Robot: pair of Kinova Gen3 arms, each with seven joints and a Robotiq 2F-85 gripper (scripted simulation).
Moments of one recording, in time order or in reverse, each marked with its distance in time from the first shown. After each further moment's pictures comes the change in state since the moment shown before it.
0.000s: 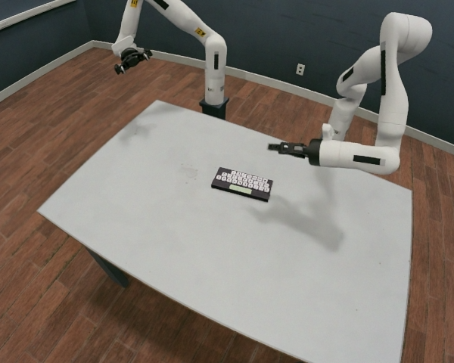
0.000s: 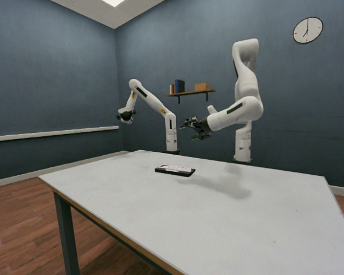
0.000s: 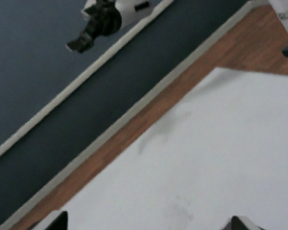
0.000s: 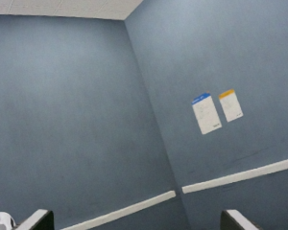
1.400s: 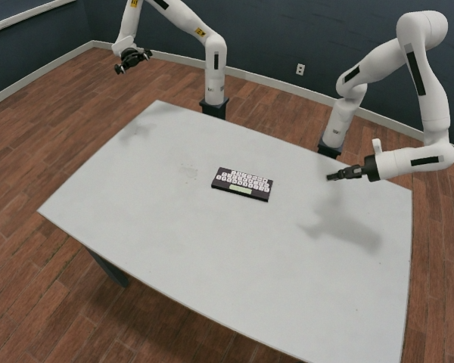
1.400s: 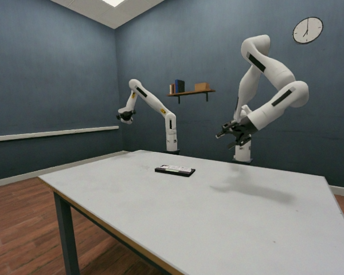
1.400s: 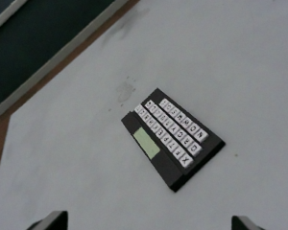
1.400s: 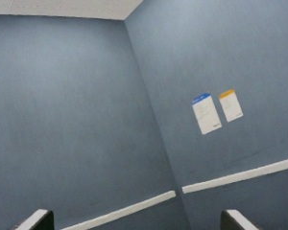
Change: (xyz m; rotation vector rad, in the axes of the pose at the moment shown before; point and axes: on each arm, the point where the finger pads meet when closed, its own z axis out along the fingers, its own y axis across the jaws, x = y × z) left arm -0.063 0.072 -0.161 -0.073 -0.324 -0.039; right arm 0.000 0.000 0.000 0.000 0.000 0.000
